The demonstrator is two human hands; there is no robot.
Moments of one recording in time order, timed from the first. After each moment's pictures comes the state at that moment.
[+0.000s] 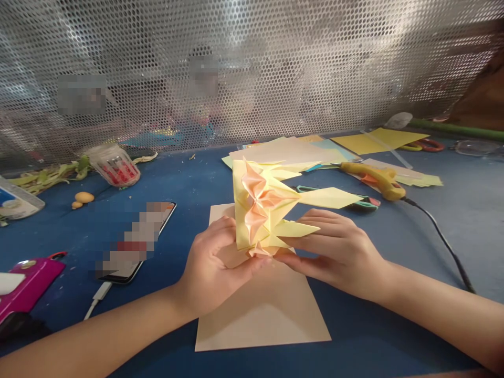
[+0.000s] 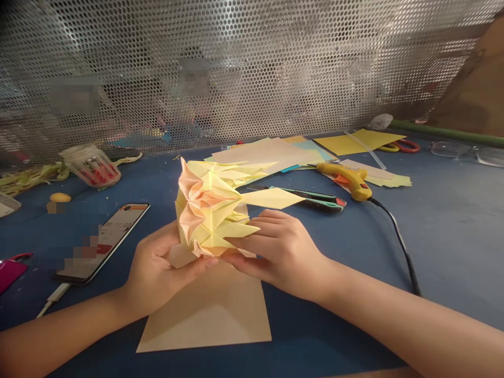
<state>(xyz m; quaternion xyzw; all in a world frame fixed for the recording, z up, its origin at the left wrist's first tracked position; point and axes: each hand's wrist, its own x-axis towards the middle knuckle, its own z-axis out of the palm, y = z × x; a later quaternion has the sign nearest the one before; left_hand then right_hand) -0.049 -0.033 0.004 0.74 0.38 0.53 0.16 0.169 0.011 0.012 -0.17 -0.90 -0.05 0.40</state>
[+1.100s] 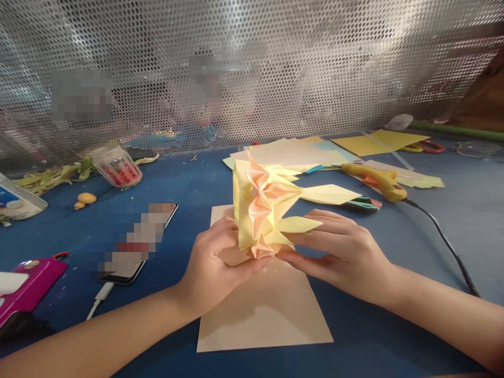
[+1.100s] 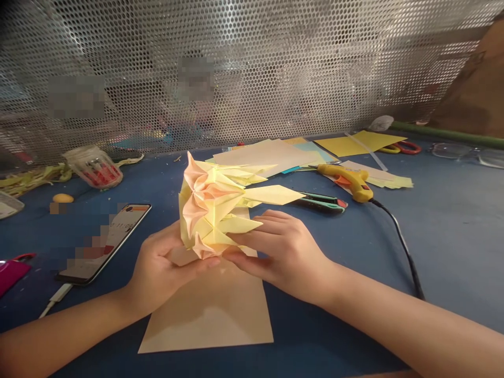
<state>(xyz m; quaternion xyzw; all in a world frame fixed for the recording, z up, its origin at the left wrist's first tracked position) -0.053 -0.032 0.001 0.74 0.39 0.52 0.20 0.169 0.007 0.014 -0.21 -0.89 -0.06 0.40</state>
